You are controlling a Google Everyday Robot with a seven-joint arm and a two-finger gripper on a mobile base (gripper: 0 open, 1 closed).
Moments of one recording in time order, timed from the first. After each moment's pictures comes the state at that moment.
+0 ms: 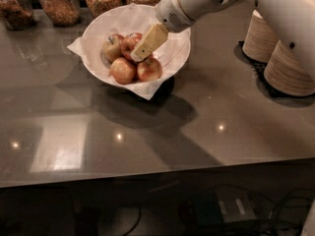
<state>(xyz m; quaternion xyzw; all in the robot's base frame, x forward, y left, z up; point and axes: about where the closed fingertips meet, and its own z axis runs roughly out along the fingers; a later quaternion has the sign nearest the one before) 0.668 0.015 0.960 -0.56 0.71 0.16 0.40</state>
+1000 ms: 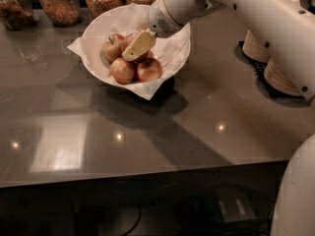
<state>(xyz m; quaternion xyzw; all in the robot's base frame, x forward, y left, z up) 0.675 0.043 0.935 -0.57 0.70 0.19 0.37</state>
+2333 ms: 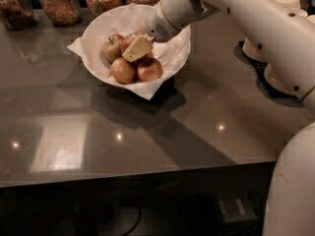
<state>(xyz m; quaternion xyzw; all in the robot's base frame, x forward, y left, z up) 0.674 0.046 0.918 -0.58 0.71 0.20 0.35</state>
